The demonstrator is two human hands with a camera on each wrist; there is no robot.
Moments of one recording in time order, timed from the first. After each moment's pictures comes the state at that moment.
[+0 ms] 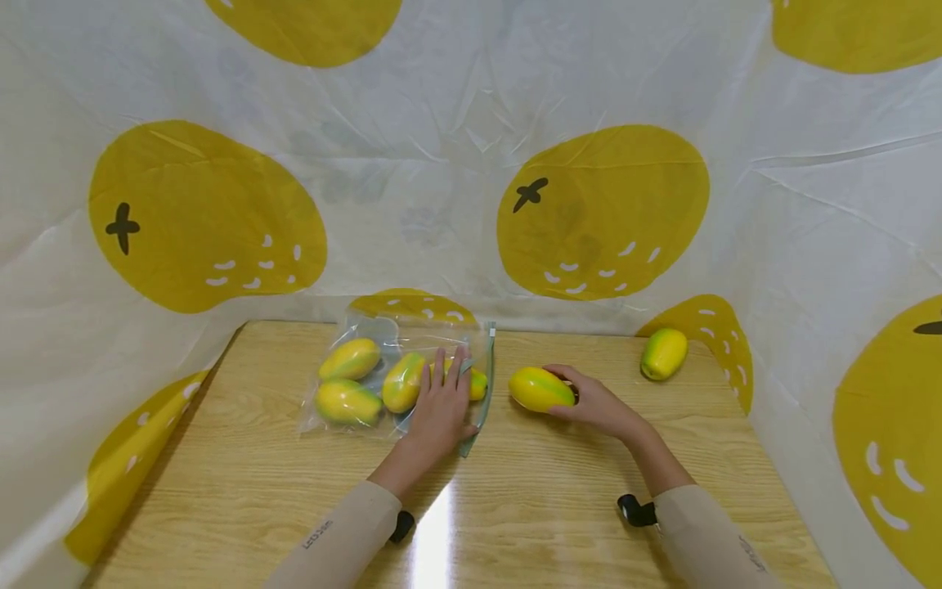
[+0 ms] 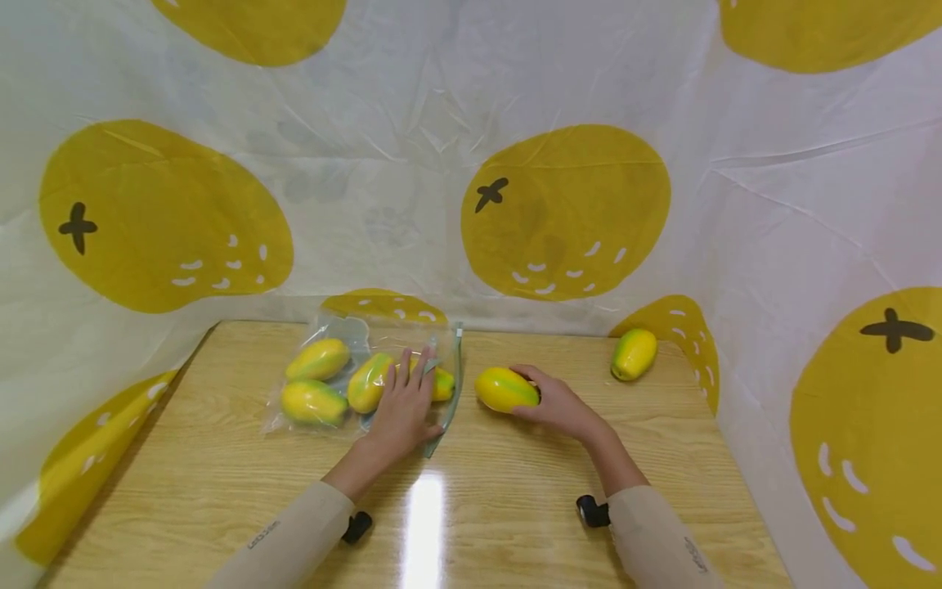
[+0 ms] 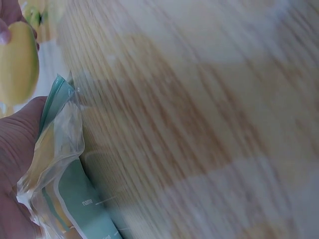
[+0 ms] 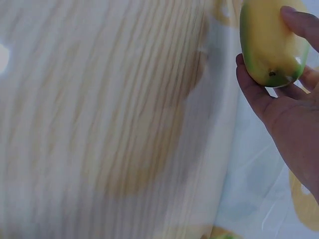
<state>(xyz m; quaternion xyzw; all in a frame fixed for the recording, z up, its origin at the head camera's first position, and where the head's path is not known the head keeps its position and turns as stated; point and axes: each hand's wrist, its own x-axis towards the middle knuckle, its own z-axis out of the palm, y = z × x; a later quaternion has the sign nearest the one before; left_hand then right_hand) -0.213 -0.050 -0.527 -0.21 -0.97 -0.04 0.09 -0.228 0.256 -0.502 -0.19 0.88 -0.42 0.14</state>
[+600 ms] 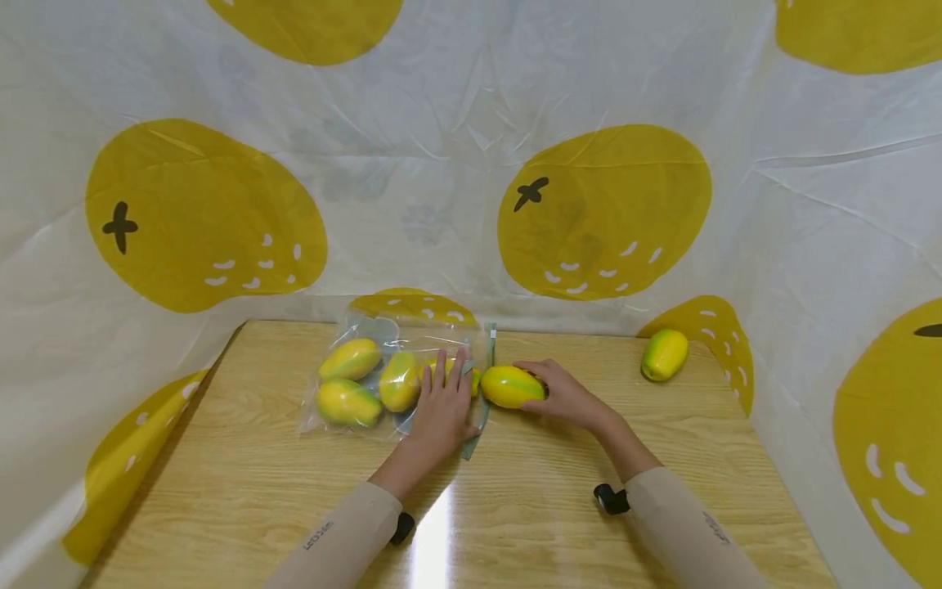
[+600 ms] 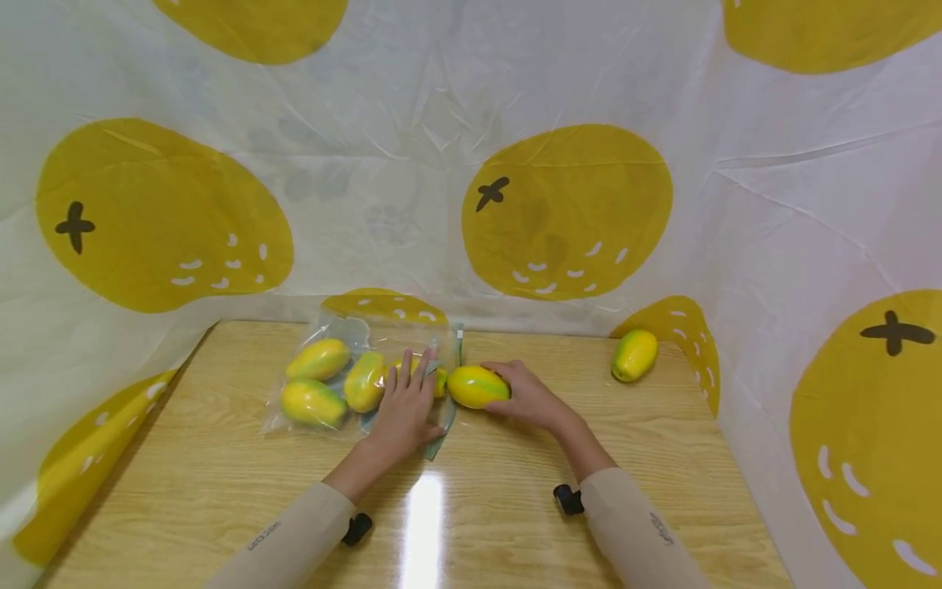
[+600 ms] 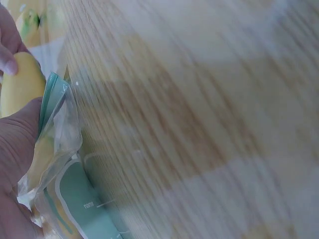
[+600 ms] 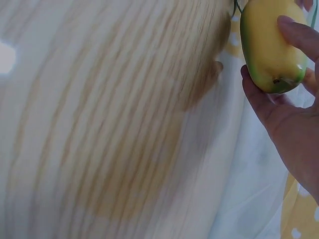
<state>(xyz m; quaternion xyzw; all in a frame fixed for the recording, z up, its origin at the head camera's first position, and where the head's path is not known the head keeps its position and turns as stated) -0.211 -0.047 -0.526 -0.20 -0.97 -0.06 0.08 -0.251 0.212 -0.508 -0.23 0.90 -0.34 0.12</state>
